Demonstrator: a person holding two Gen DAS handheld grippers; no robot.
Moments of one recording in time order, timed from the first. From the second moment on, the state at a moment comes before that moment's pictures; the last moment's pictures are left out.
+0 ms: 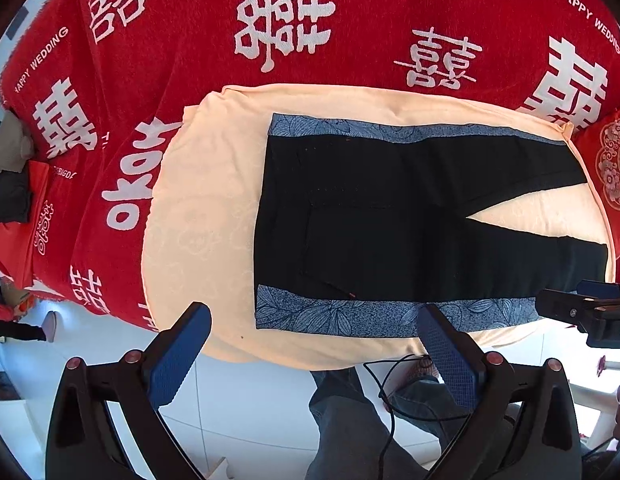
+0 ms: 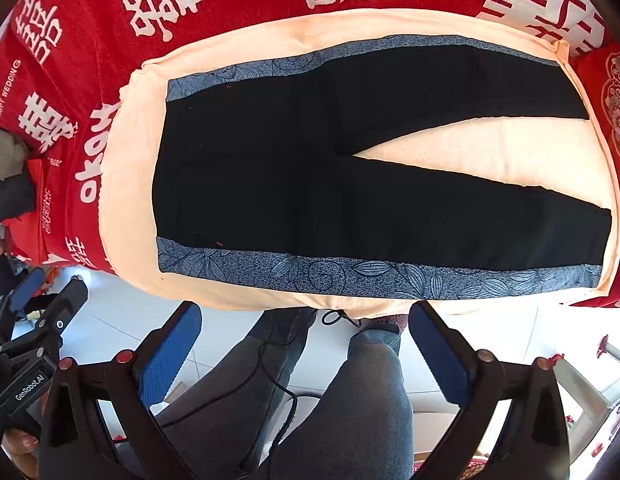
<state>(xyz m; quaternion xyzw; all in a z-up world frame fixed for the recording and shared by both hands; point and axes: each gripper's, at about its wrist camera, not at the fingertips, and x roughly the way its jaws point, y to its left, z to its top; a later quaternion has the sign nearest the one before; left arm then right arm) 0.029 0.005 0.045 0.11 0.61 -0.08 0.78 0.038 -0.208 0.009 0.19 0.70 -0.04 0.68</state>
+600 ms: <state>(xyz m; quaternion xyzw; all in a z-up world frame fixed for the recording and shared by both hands) 0.019 -0.001 0.057 0.11 0.60 -0.06 0.79 0.027 -0.226 0.017 0.20 0.69 -0.04 0.69</state>
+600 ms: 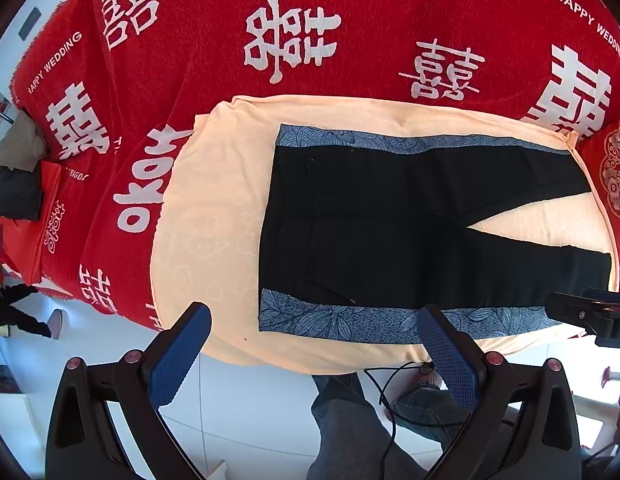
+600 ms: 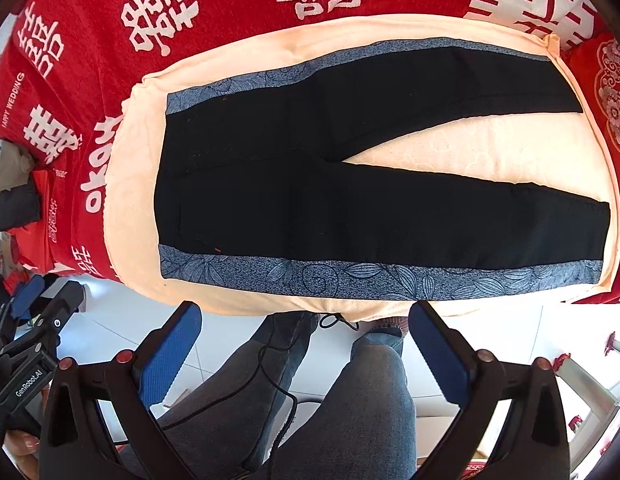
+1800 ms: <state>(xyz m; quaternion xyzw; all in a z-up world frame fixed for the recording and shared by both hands) -0.070 -0.026 0.035 0.14 0.62 -0.04 0.77 -0.056 -0.270 0.011 0.23 0.67 -0.08 0.71</state>
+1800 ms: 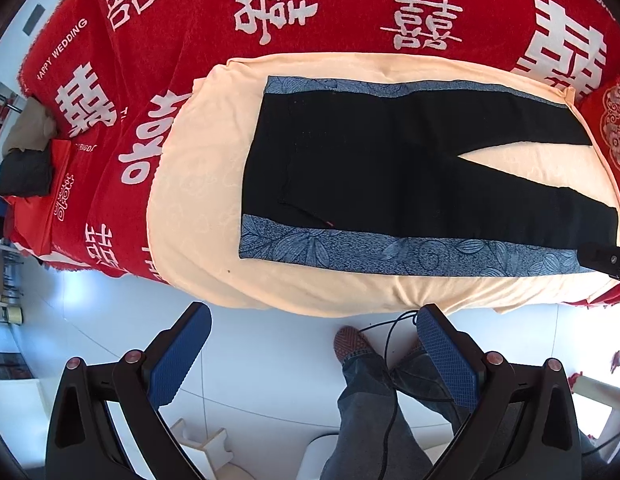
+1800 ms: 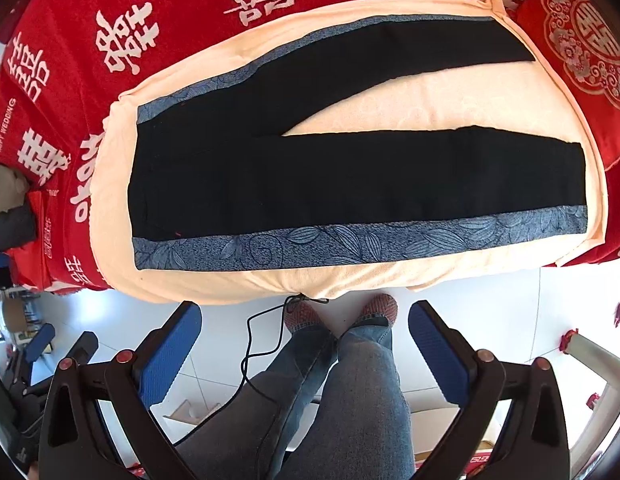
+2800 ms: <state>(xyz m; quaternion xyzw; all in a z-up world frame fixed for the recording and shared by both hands) -0.015 -0.001 -0.119 0.11 0.69 -0.04 0.72 -0.027 -0.233 -0.113 0.23 0.68 -0.08 0.69</state>
